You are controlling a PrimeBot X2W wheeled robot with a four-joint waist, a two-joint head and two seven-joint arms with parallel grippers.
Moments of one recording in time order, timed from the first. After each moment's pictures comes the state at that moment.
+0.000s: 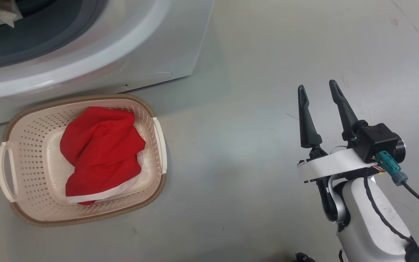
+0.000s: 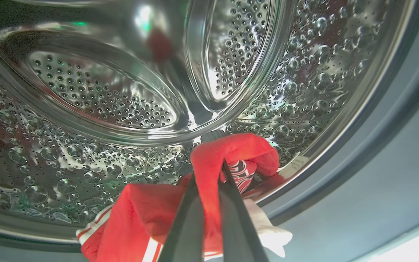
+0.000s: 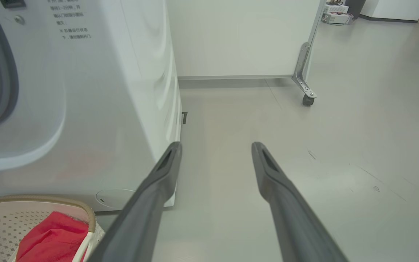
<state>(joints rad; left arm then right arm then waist) -0.89 0.35 -0.09 0.41 -0.23 -0.07 0.17 -0.30 -0.06 0.29 0.14 0.30 -0.10 -0.25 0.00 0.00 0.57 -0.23</state>
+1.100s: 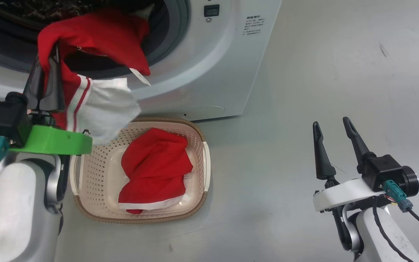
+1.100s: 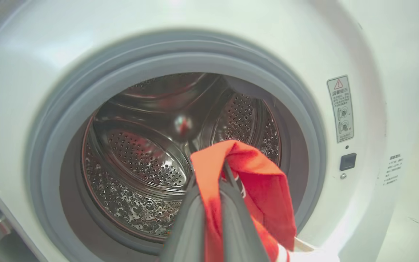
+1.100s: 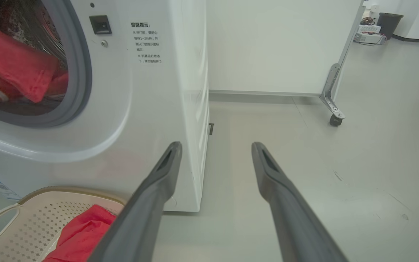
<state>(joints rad) -0.44 0.17 -0.14 0.01 -0.25 0.03 -0.15 -0.15 -0.11 0.26 0.14 0.27 -0.10 -0.25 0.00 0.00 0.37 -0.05</state>
